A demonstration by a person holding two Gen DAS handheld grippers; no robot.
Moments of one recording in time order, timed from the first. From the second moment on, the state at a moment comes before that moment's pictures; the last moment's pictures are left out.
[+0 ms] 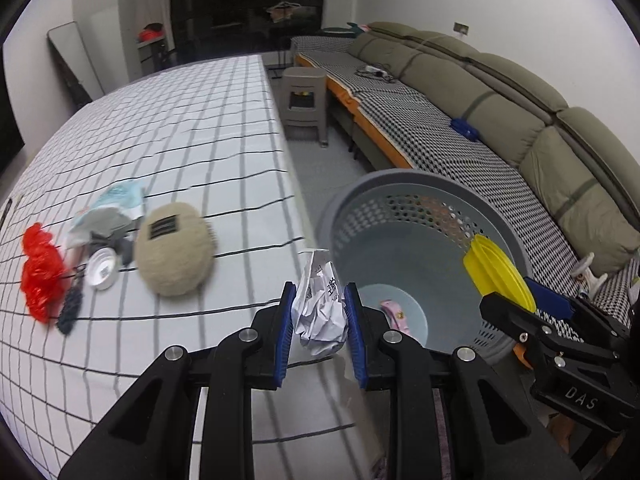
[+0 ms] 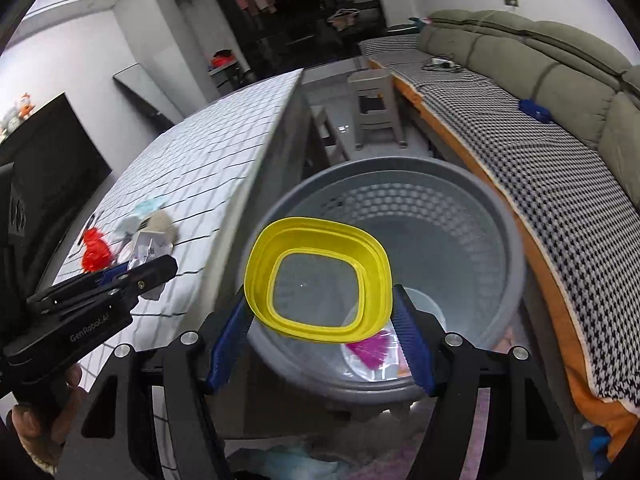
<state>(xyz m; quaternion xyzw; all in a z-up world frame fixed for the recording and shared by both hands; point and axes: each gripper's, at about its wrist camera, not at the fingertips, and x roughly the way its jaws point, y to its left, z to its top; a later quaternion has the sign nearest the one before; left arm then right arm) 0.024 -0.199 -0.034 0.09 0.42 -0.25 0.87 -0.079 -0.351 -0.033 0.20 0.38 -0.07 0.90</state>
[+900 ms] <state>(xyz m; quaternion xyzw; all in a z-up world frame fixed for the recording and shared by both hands) 0.055 -0.281 -0.064 0.13 0.45 -0.27 0.84 -0.064 -0.413 -0.064 0.21 0.40 -0.10 0.88</state>
